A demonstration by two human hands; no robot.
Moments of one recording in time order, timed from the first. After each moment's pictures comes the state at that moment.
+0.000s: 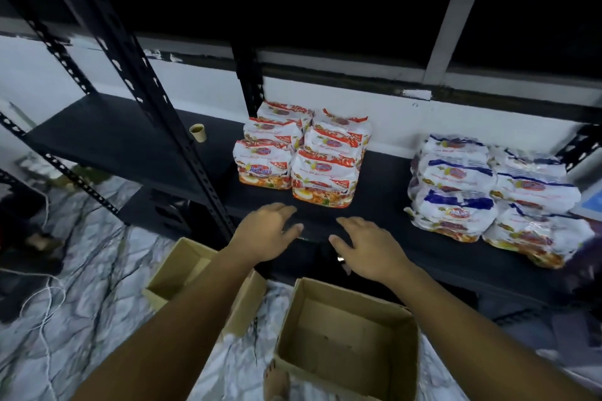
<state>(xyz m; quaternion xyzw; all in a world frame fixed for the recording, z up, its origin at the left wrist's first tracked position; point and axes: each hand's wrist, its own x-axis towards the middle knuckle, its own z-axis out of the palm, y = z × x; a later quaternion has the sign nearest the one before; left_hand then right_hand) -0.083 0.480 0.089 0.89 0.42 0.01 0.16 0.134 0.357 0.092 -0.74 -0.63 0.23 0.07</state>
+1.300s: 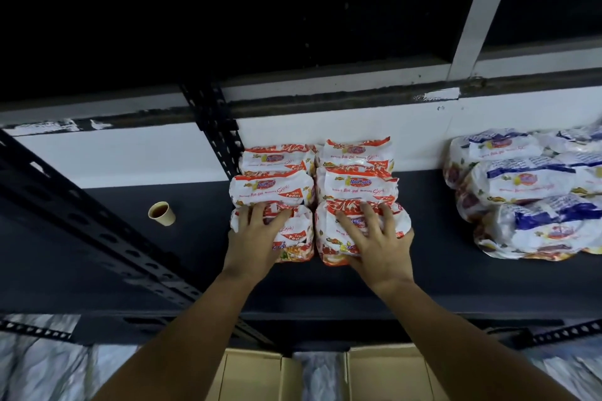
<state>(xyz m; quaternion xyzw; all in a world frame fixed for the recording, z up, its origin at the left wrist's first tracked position) -0.081 0.743 0.014 0.93 0.37 -0.01 0.00 0.109 0.563 -0.017 -0.88 -0.48 -0.01 0.00</state>
